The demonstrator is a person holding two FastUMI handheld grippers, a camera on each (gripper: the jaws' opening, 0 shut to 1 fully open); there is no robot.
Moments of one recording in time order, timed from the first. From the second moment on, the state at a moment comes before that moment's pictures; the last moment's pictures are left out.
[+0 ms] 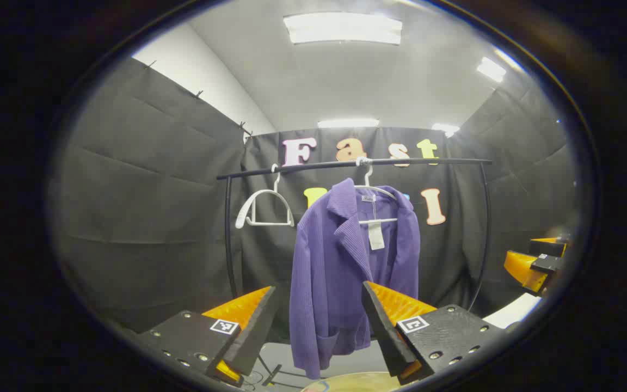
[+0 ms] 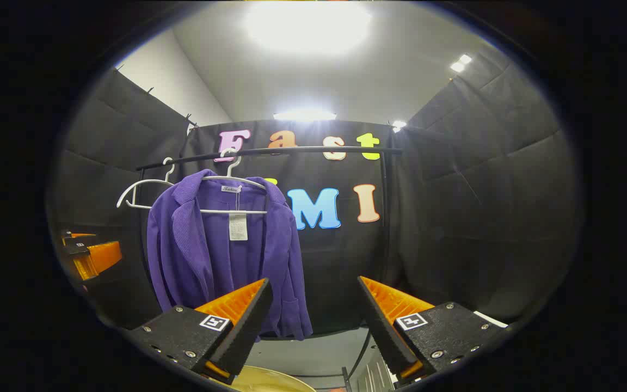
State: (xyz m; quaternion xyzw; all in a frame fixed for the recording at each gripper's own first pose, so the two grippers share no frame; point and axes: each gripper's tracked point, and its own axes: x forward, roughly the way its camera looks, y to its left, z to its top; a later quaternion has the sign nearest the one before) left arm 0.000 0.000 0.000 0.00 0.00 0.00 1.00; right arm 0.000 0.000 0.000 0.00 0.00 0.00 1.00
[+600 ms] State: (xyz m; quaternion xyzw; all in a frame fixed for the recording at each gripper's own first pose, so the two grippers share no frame) left arm 0.011 0.003 -0.002 0.00 0.00 0.01 1.00; right arm 0.019 0.006 -0.003 0.00 0.01 0.02 1.00
